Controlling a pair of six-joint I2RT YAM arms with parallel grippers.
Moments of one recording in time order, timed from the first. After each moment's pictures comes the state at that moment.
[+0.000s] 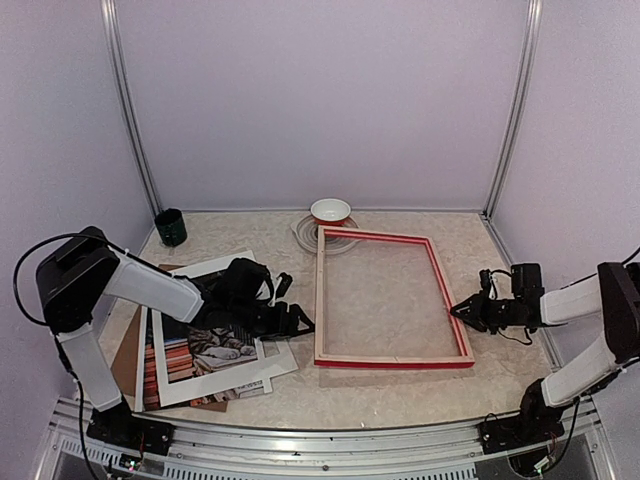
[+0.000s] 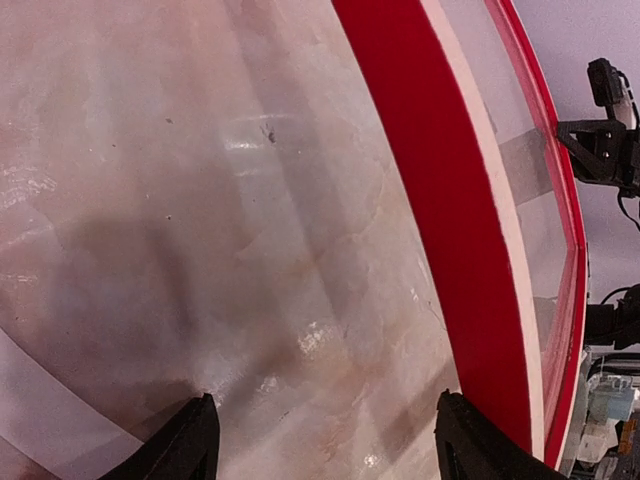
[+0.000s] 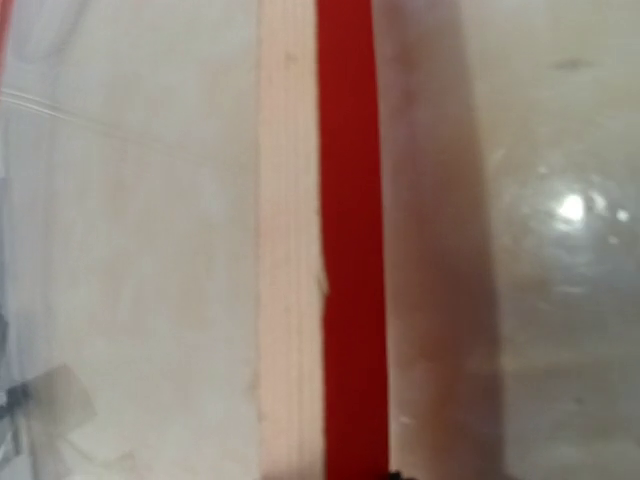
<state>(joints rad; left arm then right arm) -0.77 1.80 0.81 0.22 0.36 -0.68 -0.03 1.42 0.41 0.18 -0.69 0.50</state>
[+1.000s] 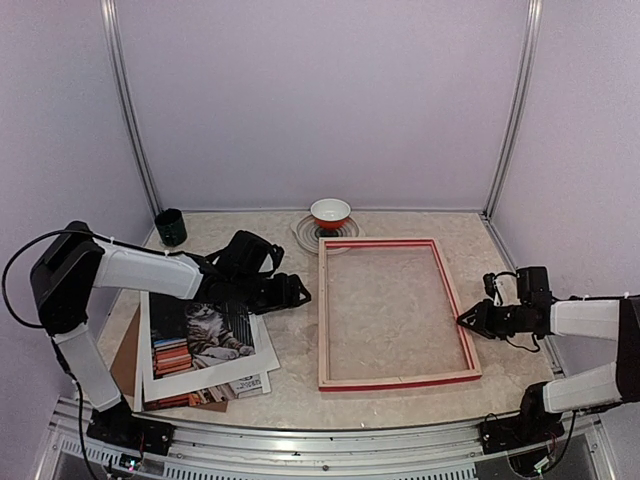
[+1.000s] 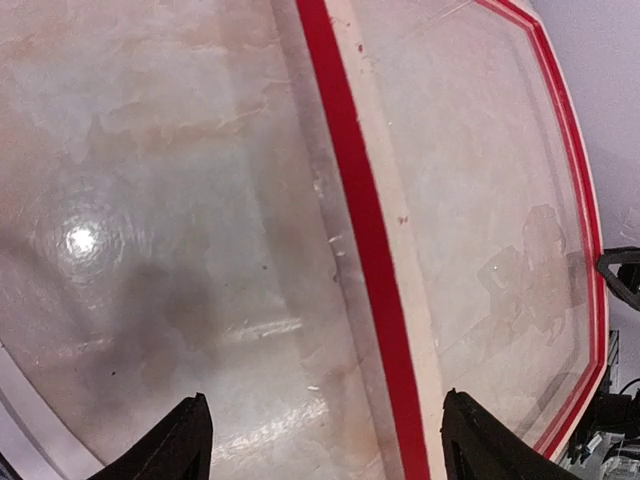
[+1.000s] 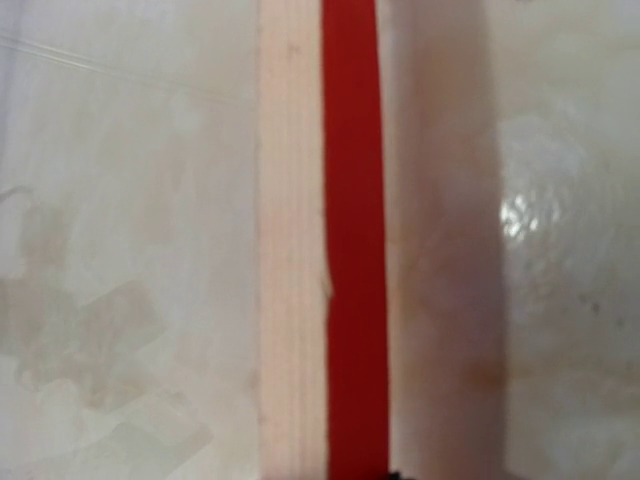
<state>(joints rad) -0.74 1.75 0.96 -0.01 0.15 -0.70 -0.03 1.22 0.37 -0.05 -0.59 0.34</state>
